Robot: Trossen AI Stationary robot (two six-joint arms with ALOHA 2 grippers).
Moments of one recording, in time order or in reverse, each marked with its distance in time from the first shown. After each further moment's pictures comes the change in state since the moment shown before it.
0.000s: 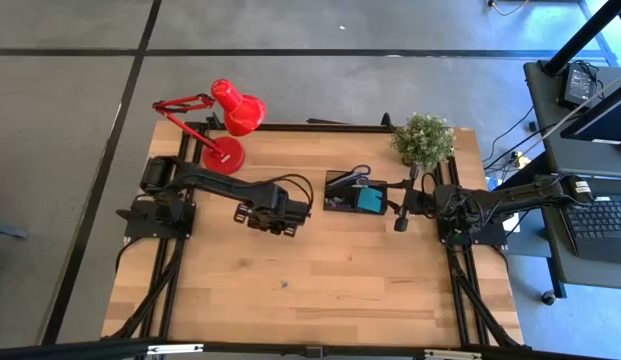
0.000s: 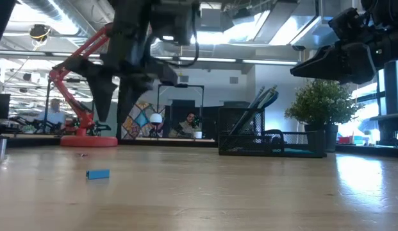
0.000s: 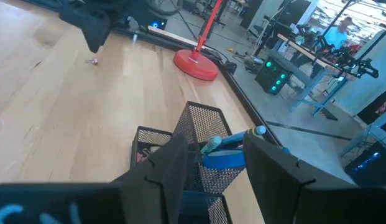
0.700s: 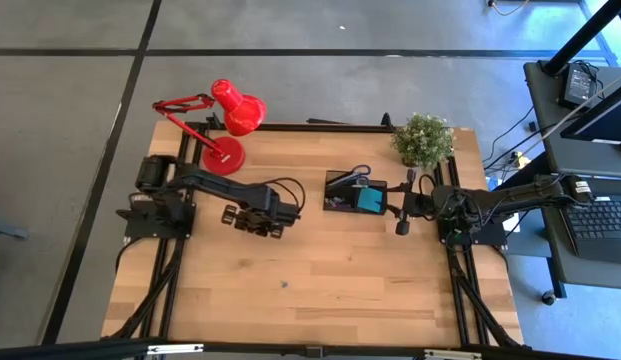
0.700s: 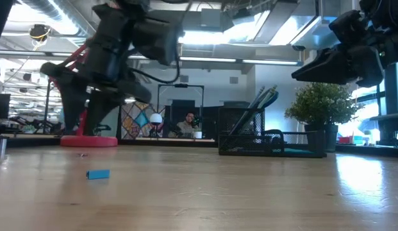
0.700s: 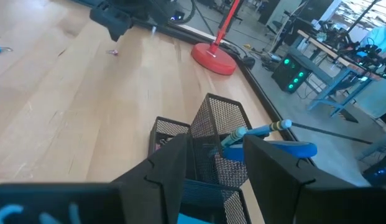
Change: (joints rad) left arm 0.008 -0.025 -0.144 -0.022 0.063 -0.003; right arm 0.000 0.000 0.000 -0.051 -0.063 0.003
